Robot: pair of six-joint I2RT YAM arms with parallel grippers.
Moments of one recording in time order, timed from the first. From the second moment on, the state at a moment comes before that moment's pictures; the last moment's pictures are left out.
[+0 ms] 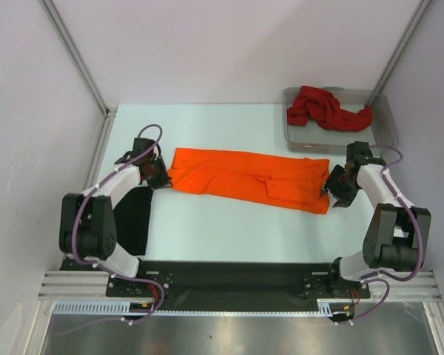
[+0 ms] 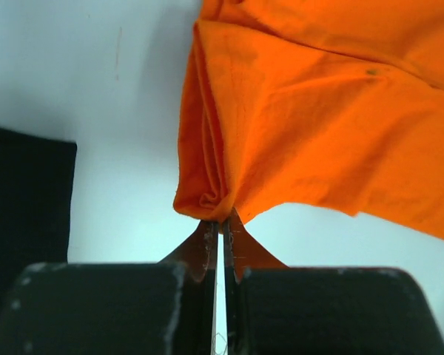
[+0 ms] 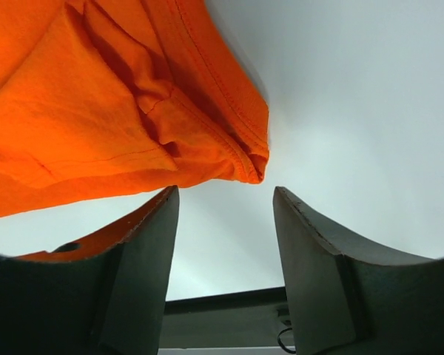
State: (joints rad) left arm -0.09 1.60 0.99 -0.46 0.13 -0.47; right arm -0.14 1.47 0.99 -0.80 -0.07 0.49
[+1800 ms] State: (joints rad) left arm -0.76 0.41 0.53 -1.08 -0.04 -1.14; right arm 0.42 2.00 1.46 -0.69 0.30 0.62
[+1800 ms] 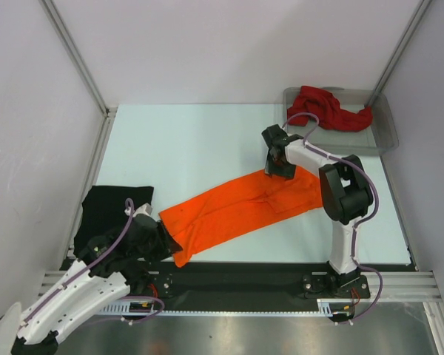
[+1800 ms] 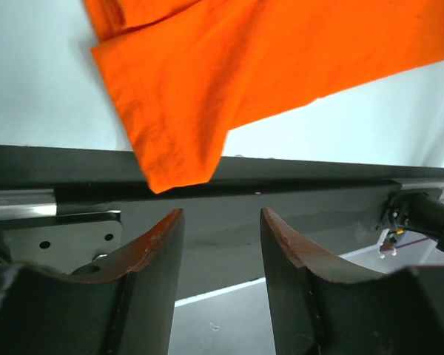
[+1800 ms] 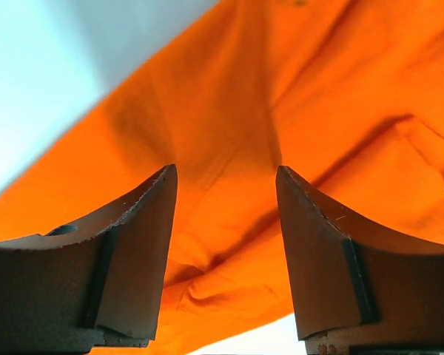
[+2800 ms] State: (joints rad) left arm -0.74 0.66 0.95 -1.02 -0.11 -0.90; right arm 0.71 2.35 1.96 -0.71 0.26 0.59
